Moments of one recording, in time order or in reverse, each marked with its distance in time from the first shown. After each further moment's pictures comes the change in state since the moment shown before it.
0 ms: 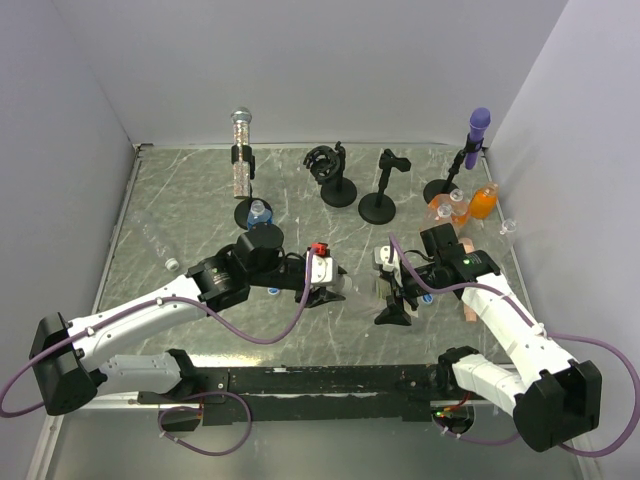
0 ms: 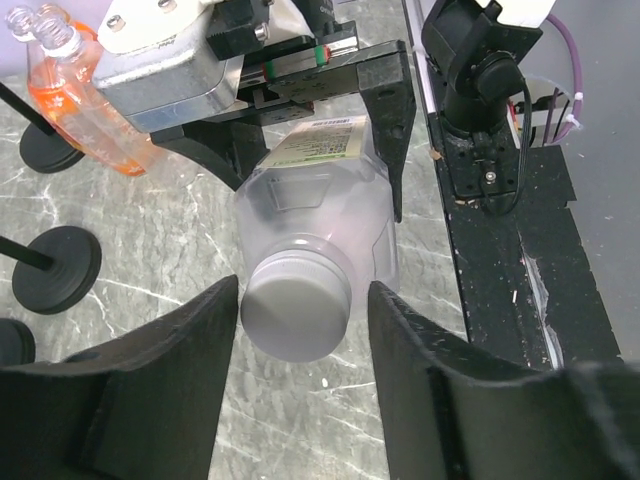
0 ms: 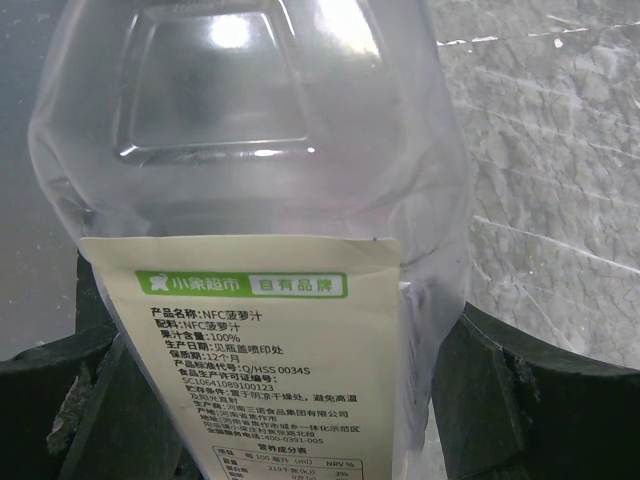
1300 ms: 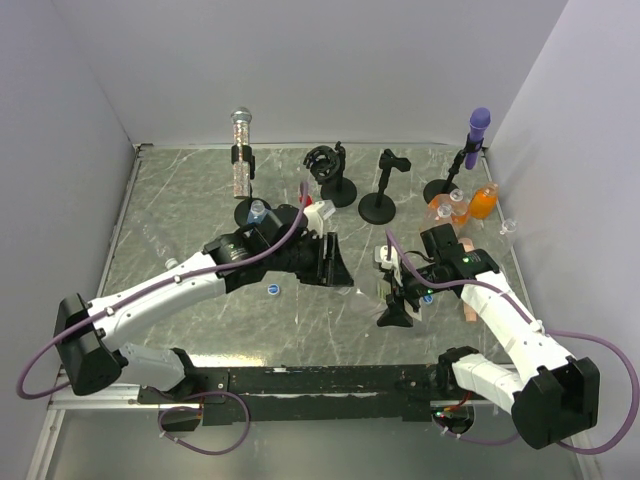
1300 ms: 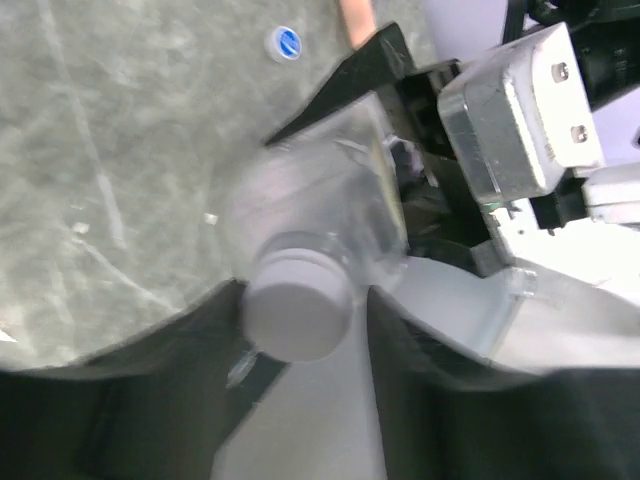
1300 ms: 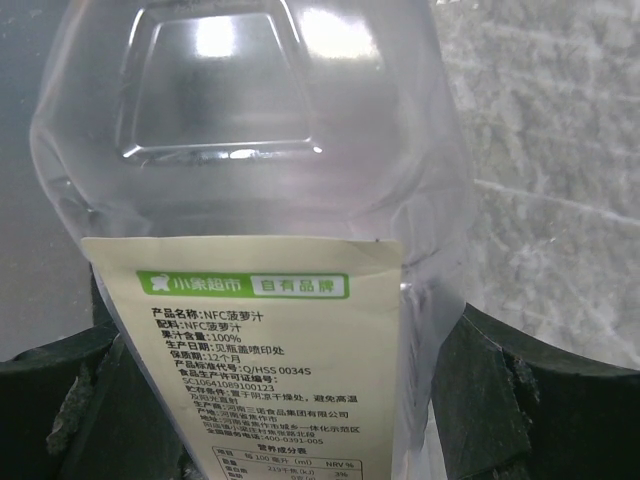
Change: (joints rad) left arm 0.013 0.165 0.243 -0.355 -0.300 -1.156; right arm -0.009 0.017 -0.001 -0.034 0.041 0.039
